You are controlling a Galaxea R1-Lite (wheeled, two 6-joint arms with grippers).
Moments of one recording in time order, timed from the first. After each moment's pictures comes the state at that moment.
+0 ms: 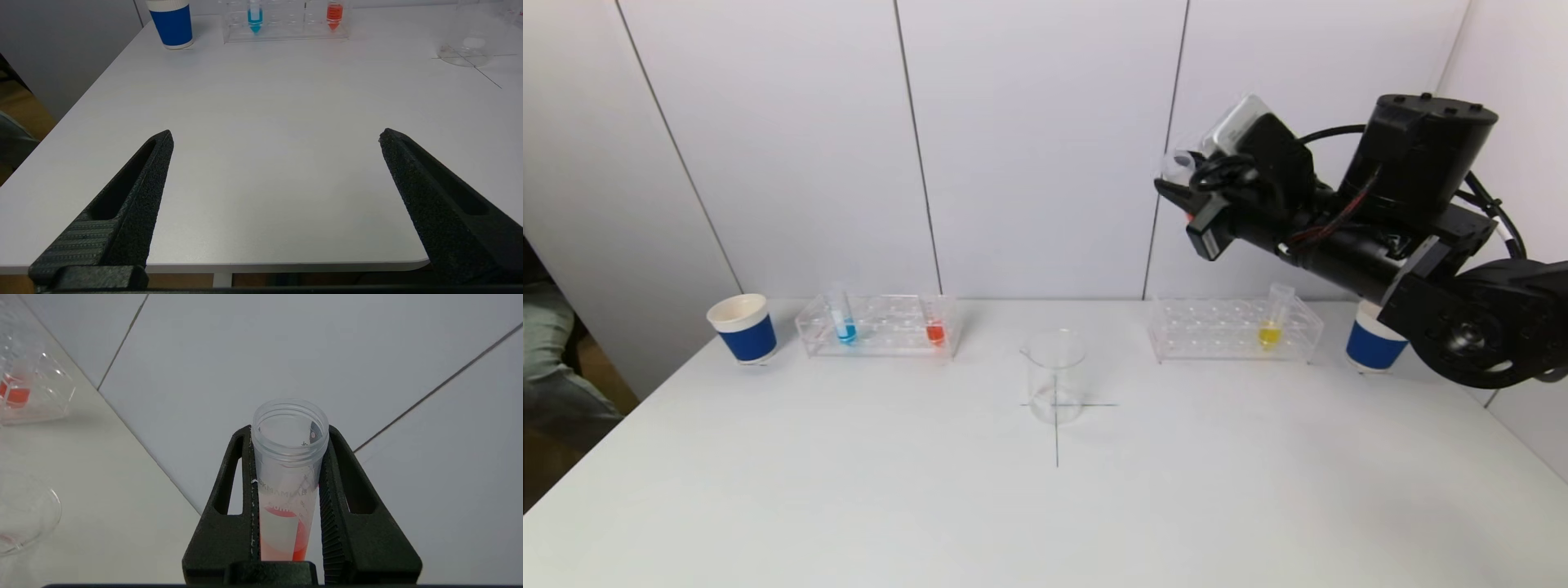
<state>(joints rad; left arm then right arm) 0.00 0.00 -0.04 0.08 0.00 0.02 0.42 1.82 -1.11 -0.80 0.15 -0.69</state>
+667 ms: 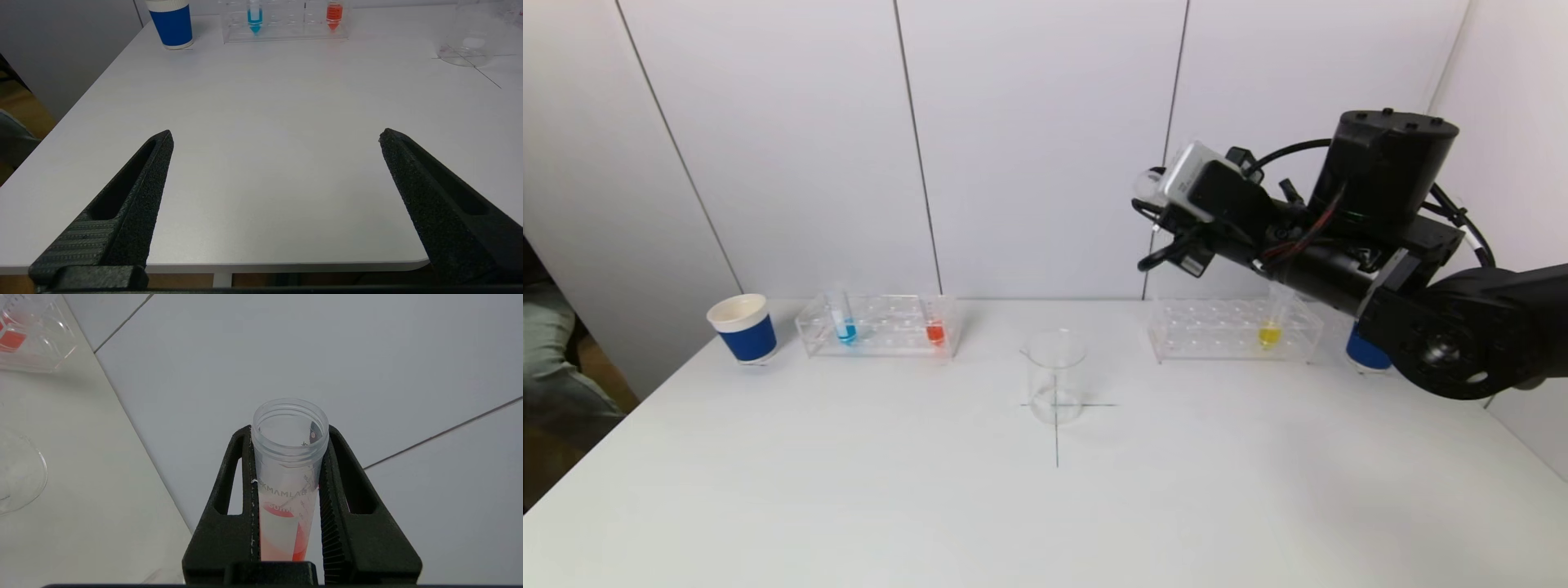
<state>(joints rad) 0.00 0.00 -0.04 0.08 0.00 0.02 0.47 1.84 -1.11 -0.79 0.15 -0.93</state>
